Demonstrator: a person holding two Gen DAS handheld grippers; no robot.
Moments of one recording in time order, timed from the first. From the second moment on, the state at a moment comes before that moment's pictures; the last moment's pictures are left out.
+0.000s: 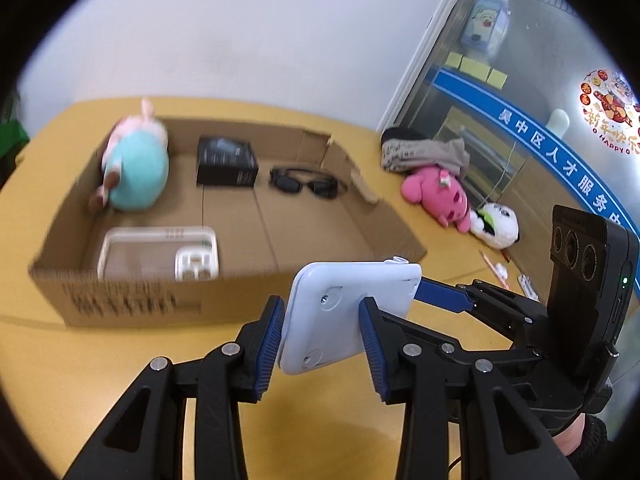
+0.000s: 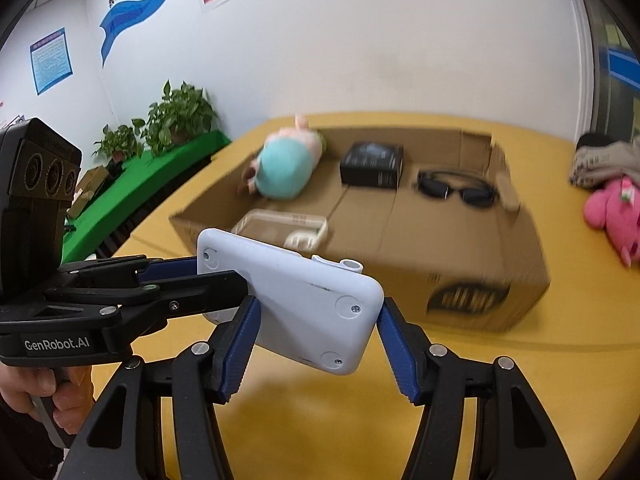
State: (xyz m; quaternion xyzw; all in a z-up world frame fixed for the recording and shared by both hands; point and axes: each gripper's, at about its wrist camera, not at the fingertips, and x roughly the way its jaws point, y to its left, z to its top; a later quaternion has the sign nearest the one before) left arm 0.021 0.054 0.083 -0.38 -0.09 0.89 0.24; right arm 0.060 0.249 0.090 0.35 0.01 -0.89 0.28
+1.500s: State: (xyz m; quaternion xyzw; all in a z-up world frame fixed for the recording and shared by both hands) left arm -0.016 -0.027 0.099 -0.25 0.00 0.97 0.07; right arm -0.025 0.288 0.079 0.30 0.02 -0.94 0.15
